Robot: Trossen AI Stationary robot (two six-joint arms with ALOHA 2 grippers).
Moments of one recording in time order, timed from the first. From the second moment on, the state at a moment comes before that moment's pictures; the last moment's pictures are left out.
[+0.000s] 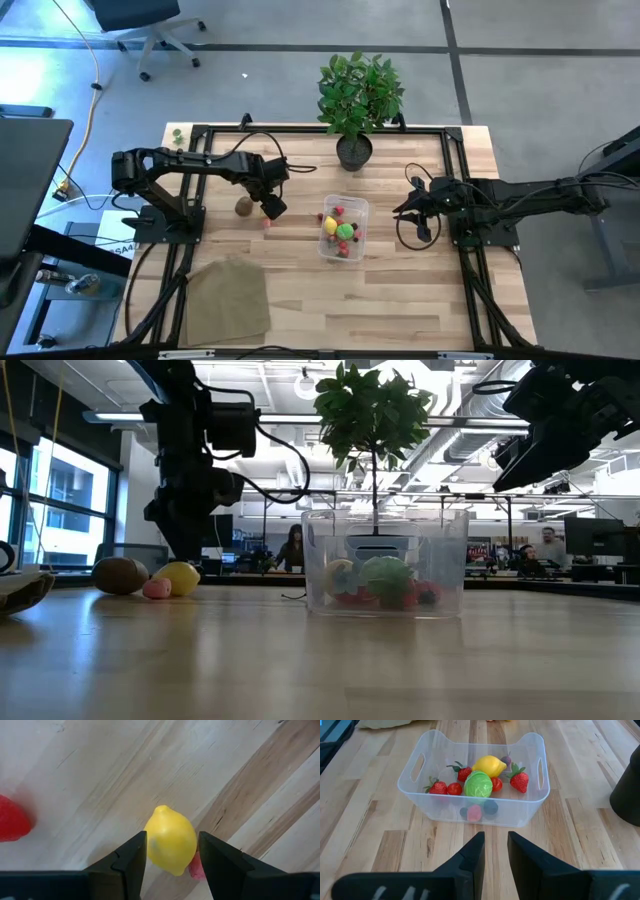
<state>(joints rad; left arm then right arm) 0.41 1.54 0.92 -0.80 0.06 -0.43 -0.03 0.67 0.43 -0.38 -0.06 0.02</state>
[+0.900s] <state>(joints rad) 0.40 1.54 0.92 -0.84 0.06 -0.49 -0.03 0.67 0.43 -0.38 -0.06 0.02</state>
